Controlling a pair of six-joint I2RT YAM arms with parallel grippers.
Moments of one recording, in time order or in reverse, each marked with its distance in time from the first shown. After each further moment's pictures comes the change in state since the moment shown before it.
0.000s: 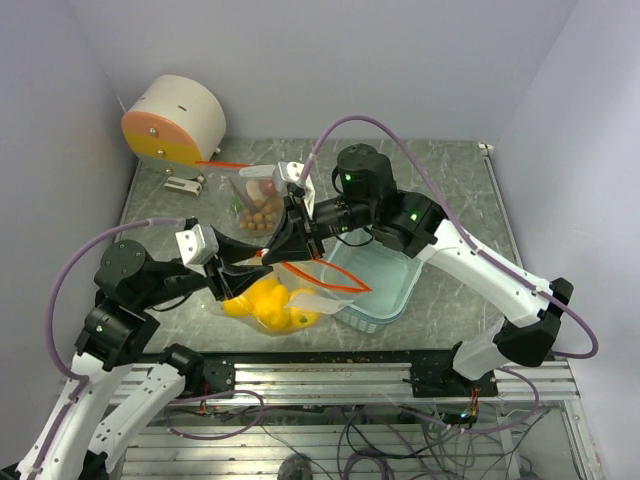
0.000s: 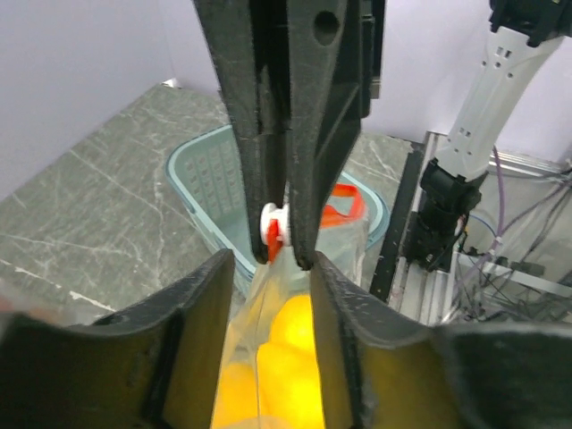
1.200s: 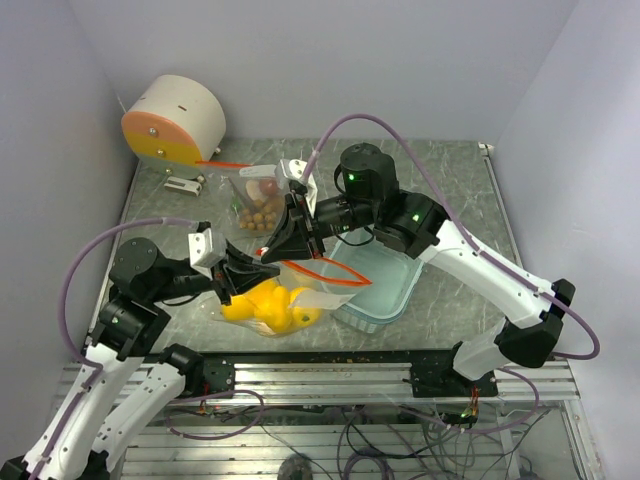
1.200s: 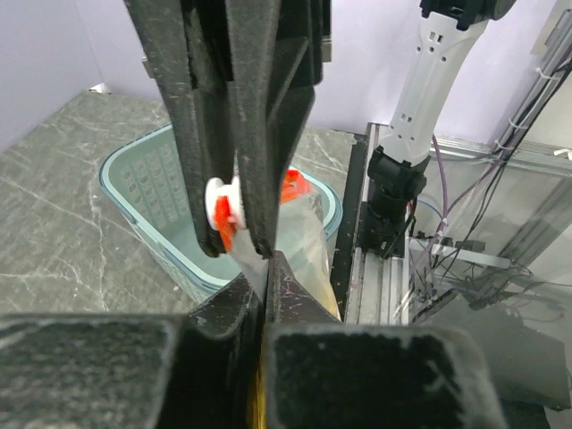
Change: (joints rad) left arm 0.006 0.013 -0.094 0.128 0.182 -0.062; right arm 0.000 -0.008 -0.005 0.030 0.003 0.026
